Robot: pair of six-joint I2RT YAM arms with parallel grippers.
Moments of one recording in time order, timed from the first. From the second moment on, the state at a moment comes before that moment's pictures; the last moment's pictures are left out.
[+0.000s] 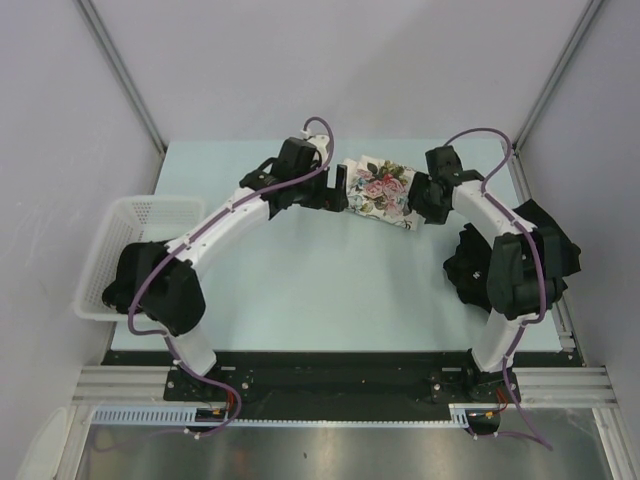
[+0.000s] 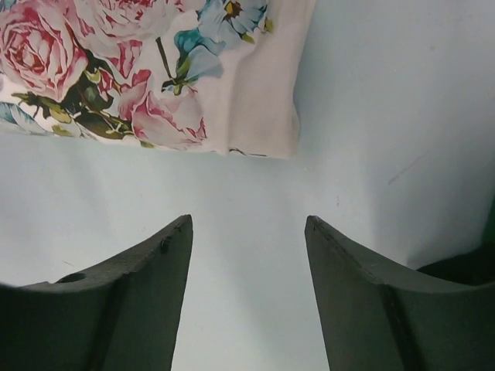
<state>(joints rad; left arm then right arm) -0.59 1.74 1.58 -0.52 0.08 -0.30 0.20 1.80 1.42 -0.64 0.02 0.51</state>
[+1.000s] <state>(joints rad) -0.59 1.64 1.50 -0.58 0.05 -0.29 0.21 1.91 1.26 -0.35 0.10 0.69</state>
